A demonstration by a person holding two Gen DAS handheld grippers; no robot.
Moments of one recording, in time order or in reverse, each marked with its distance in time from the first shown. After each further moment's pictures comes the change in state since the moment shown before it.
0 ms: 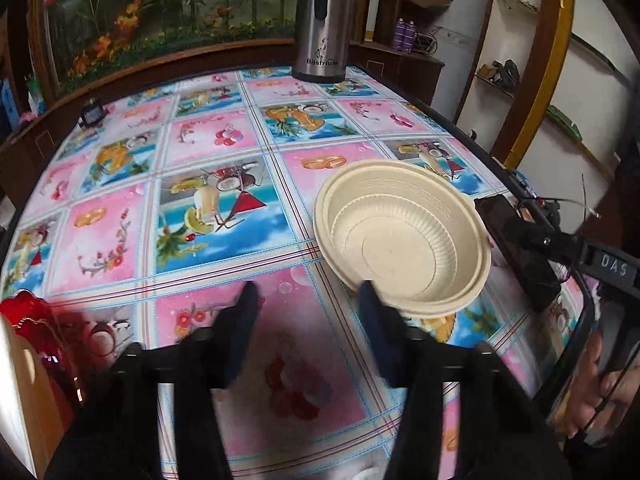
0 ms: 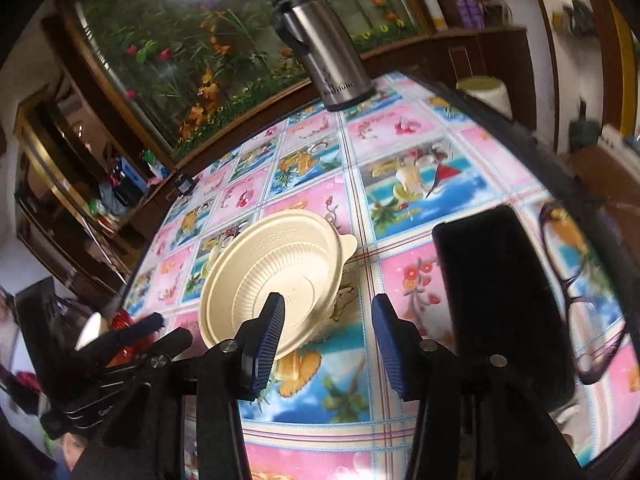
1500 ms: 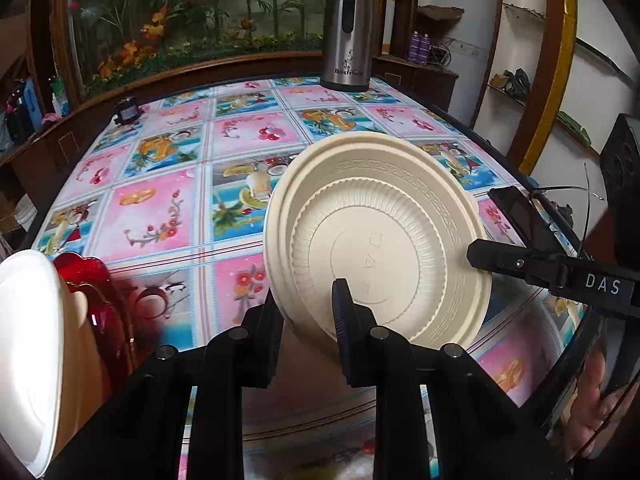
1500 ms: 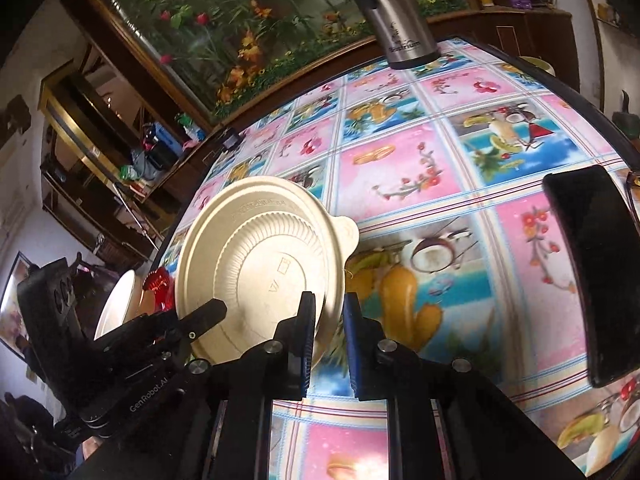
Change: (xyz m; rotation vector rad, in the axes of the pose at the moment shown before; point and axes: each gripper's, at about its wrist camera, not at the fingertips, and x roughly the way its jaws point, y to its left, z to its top) left arm -0.032 0.028 -0.038 0.005 -0.077 0.080; right arm 0.026 0.077 -0.039 -0.086 0.114 0.122
